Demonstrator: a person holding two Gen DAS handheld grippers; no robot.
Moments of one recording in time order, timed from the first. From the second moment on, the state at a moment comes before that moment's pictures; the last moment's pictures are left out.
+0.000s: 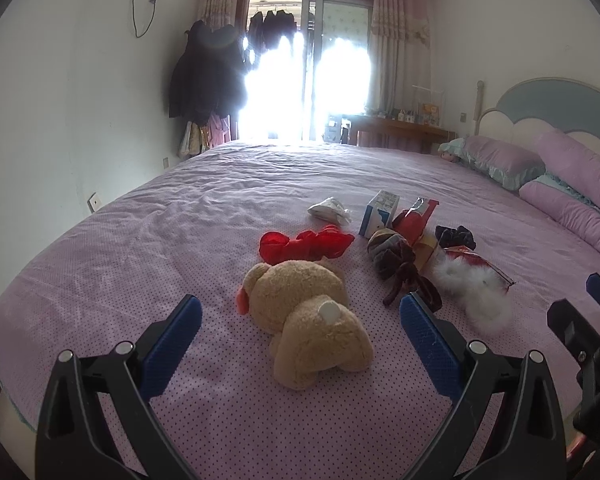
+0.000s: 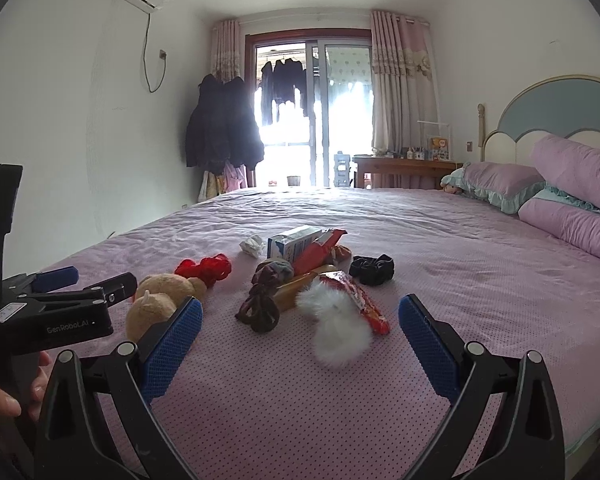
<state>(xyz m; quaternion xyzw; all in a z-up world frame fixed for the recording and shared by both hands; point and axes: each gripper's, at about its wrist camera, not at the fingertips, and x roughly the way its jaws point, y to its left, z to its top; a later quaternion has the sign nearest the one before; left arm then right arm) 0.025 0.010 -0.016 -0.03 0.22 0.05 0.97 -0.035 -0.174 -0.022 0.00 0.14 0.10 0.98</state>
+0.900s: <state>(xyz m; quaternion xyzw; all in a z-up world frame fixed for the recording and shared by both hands) 0.065 -0.003 -0.028 -0.01 0.24 0.04 0.97 -0.002 -0.163 -0.034 -0.01 0.17 0.12 0.98</state>
